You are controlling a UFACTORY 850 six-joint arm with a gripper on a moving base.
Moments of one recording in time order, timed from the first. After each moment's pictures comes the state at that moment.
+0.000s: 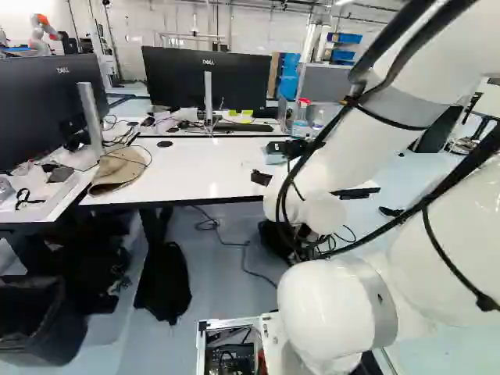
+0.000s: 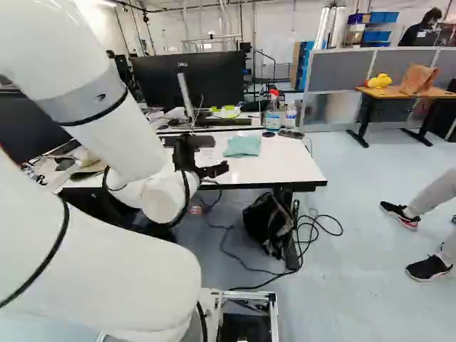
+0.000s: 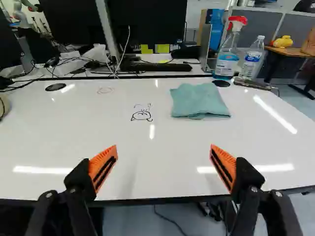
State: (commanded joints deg) arm 0.0 16.0 -5.0 0.0 50.0 0.0
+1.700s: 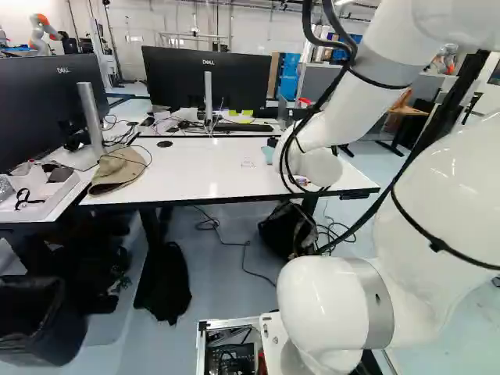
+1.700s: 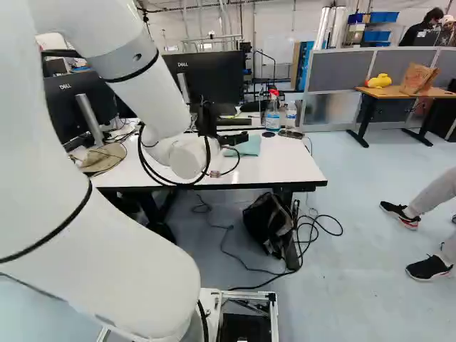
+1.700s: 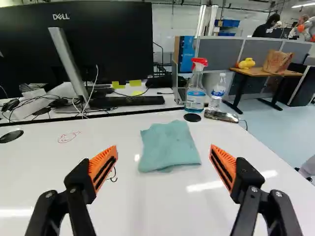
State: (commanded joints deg) arm -8.8 5.9 -22.6 0.0 50.0 0.0
